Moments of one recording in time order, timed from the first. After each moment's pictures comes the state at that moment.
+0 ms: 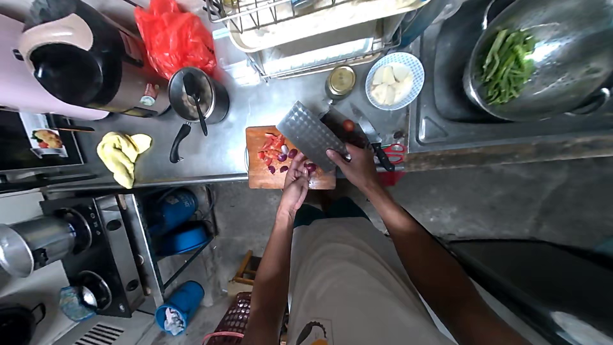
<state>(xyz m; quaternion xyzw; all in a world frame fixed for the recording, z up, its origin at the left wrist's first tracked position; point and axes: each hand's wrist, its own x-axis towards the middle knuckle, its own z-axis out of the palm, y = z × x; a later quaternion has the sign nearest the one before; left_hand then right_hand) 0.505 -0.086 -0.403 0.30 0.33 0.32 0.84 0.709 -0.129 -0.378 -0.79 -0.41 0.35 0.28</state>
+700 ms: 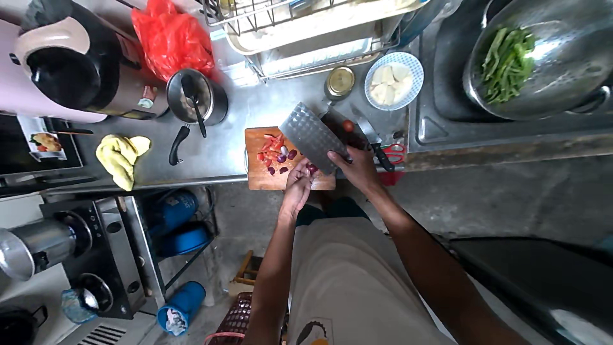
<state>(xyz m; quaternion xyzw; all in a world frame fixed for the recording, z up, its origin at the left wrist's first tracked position) 0.512 -0.087 -0.406 0.25 0.34 0.32 0.85 0.712 -0.132 -0.373 -0.79 -0.39 0.39 0.29</state>
